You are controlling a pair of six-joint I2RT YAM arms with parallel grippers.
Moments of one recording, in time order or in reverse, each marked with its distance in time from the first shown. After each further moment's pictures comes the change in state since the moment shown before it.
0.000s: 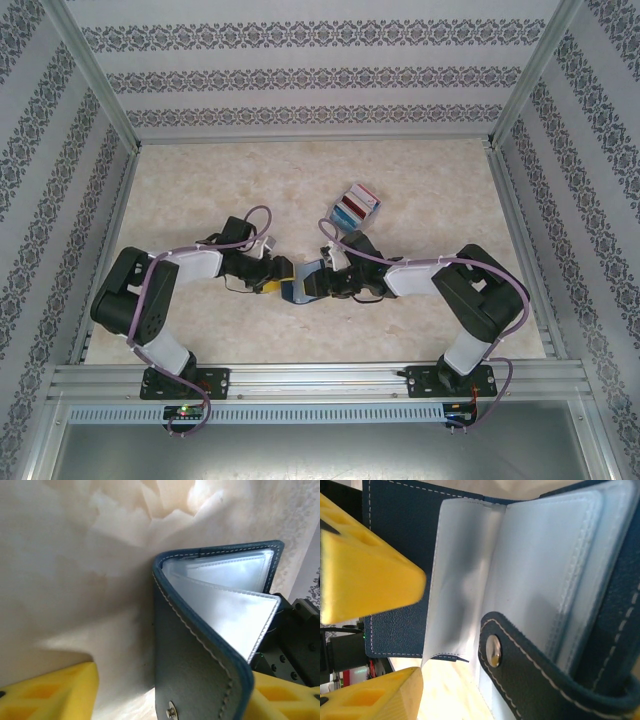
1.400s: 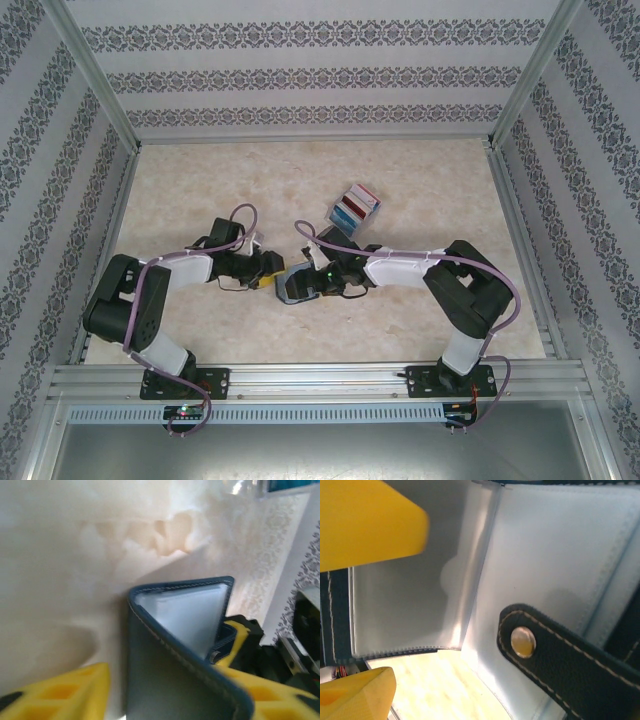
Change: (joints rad) left arm 0.063 -0.035 -0.066 0.108 -0.001 -0.106; right arm 0.101 0.061 0.224 -0.325 0.128 -0.090
